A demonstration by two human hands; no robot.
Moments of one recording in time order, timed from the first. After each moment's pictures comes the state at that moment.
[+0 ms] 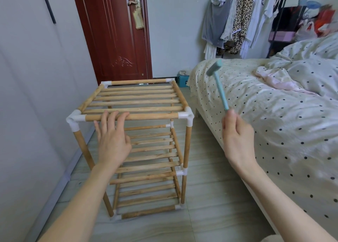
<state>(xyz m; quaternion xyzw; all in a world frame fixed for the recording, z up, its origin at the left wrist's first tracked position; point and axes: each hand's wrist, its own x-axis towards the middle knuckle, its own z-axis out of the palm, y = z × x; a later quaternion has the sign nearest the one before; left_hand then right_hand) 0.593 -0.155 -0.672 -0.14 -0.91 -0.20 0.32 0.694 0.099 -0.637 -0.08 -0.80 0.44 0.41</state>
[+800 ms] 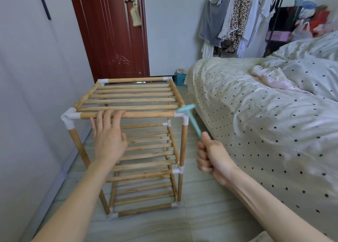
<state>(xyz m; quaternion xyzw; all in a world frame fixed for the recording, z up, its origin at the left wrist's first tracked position) 0.595 -0.155 -0.668 -0.14 -0.92 -0.17 0.33 0.697 0.086 -0.667 -0.16 -0.58 0.80 0.04</state>
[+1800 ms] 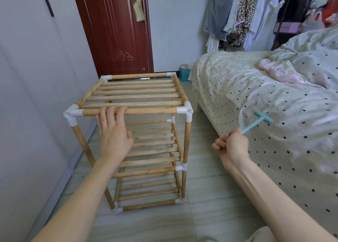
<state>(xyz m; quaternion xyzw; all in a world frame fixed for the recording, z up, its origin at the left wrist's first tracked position) 0.597 -0.148 -0.671 -0.13 -0.92 -0.18 0.33 0.686 0.099 -0.651 -0.26 -0.43 0.84 0.17</state>
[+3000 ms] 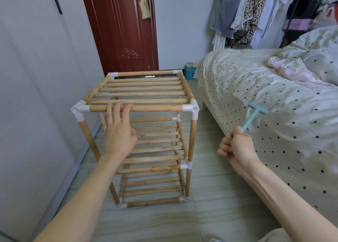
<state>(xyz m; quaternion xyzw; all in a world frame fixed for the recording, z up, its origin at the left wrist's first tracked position) 0.594 -0.157 -0.675 -0.12 -0.92 -0.18 0.32 0.690 0.101 -0.661 -0.21 -0.54 0.80 0.12</state>
